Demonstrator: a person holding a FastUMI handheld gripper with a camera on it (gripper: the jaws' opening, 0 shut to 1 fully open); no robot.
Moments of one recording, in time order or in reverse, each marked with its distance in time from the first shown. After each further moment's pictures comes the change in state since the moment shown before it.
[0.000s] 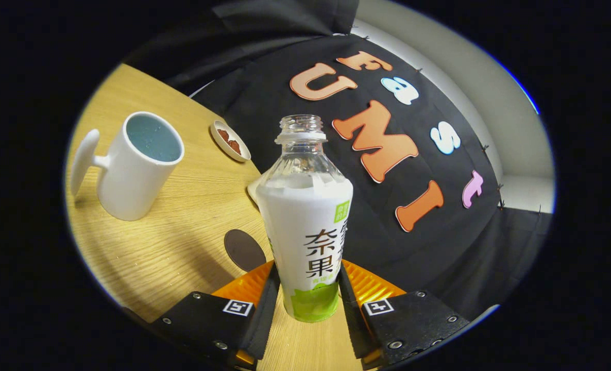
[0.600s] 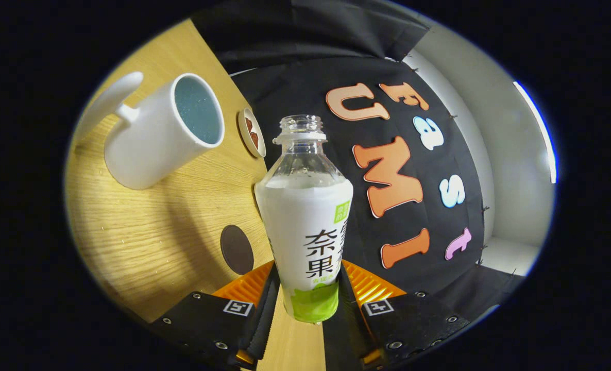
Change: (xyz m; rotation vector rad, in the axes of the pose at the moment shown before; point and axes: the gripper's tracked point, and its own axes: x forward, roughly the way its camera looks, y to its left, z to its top) arm 0.009 0.011 0.023 -0.316 -0.093 -0.036
